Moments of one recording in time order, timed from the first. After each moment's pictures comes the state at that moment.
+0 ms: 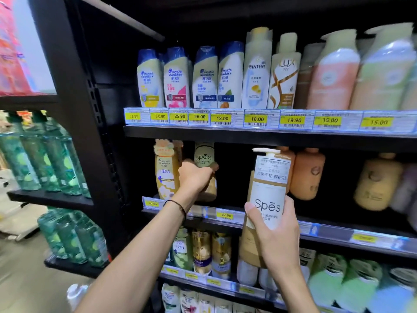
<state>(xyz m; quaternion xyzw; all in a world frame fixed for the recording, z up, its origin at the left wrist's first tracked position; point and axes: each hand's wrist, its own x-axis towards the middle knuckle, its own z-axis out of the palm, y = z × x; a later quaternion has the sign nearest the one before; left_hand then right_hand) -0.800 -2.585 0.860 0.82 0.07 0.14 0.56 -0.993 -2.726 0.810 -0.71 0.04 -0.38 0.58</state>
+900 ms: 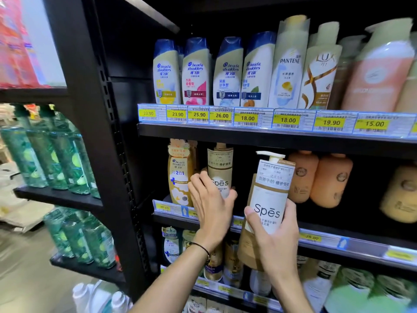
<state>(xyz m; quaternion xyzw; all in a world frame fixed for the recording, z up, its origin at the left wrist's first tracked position) -0.844 -2.591 0.801 0.84 -0.05 0.40 0.37 -0.951 -2.688 0.798 -0.69 0.03 -0.40 0.60</state>
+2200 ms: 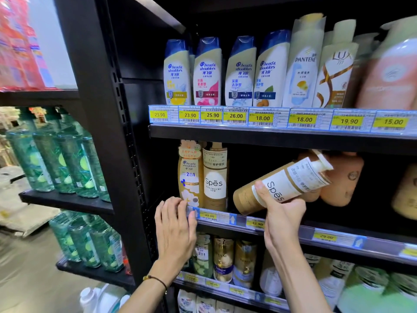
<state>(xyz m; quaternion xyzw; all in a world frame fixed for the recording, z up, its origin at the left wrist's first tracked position) -0.827 -2.463 0.718 0.87 -0.12 0.46 0.16 -0.888 -2.678 0.811 -0.44 0.05 -0.38 0.81</state>
